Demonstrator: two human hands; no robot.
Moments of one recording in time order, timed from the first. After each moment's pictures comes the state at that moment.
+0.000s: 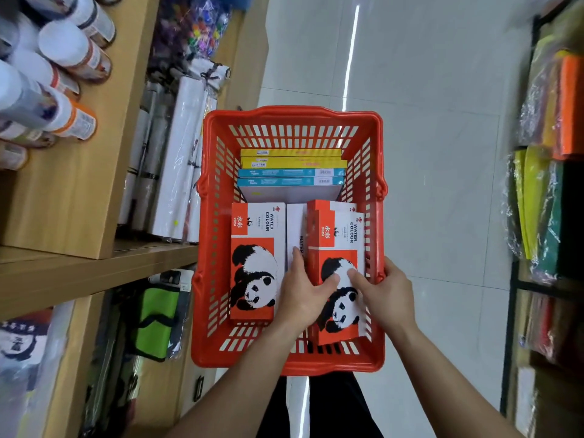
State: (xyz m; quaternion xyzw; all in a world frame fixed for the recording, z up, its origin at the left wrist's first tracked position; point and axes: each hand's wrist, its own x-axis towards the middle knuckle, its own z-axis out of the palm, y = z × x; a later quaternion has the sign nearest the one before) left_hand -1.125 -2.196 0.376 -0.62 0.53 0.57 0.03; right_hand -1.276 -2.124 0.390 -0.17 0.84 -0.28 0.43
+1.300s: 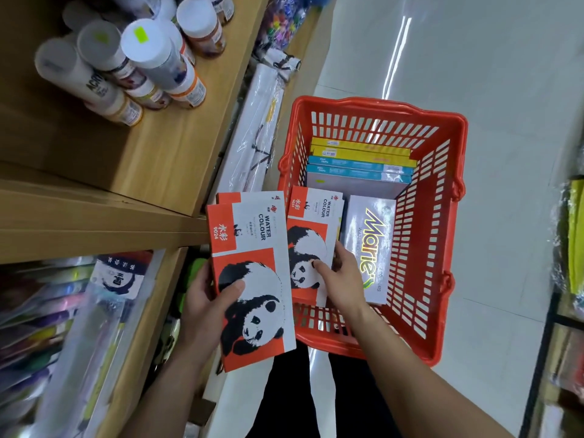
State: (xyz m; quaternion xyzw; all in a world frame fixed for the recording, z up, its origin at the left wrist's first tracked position) left_hand -0.897 -2.219 0.468 -0.68 0.35 0.60 -0.24; right_hand -1.124 -2.190 0.375 -0.23 0.74 -0.29 0.56
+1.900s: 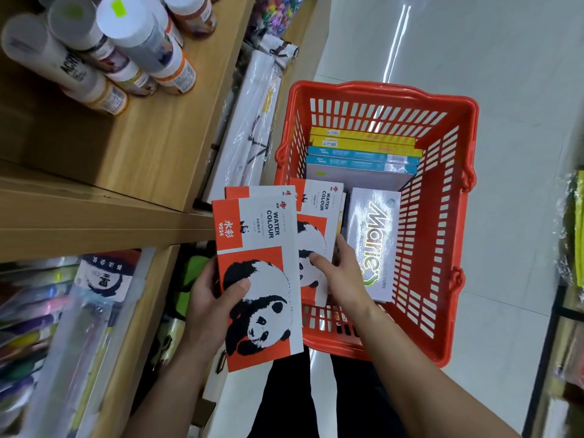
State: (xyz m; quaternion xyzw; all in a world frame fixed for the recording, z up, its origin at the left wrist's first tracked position) left_hand -0.909 -2.220 0.459 -0.65 0.36 0.62 -0.25; right_hand -1.124 -2.192 0.372 -0.18 0.70 -0.36 0.60
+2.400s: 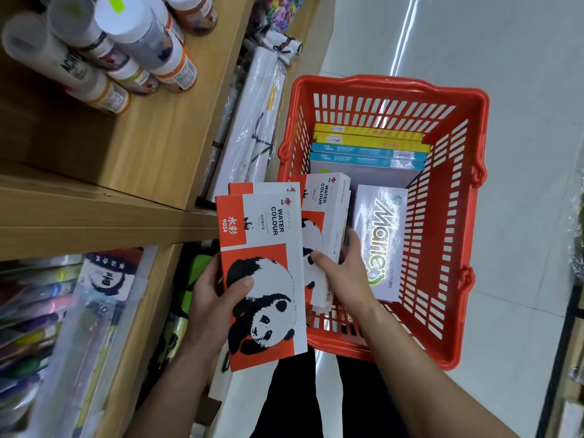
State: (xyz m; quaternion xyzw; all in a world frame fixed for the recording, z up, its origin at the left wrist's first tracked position) left_hand -0.909 -2.220 0.455 -0.65 0.37 0.62 -0.25; right_hand -1.123 -2.190 0.367 -0.17 0.70 -0.34 0.60
